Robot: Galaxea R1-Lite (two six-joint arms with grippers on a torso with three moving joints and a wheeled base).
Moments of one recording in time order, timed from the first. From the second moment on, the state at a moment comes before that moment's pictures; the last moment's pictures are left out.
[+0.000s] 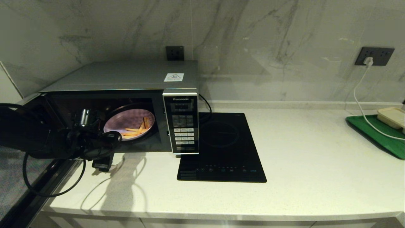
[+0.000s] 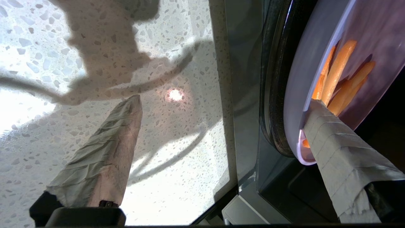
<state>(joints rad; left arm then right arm) 0.00 2.00 -1.09 -0.13 0.01 -1.43 0.01 0.00 -0.02 0.04 -0.03 0.09</state>
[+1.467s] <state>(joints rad) -0.01 1.99 -1.09 -0.13 0.01 -1.43 0.01 0.00 -0.02 0.04 -0.03 0.09</state>
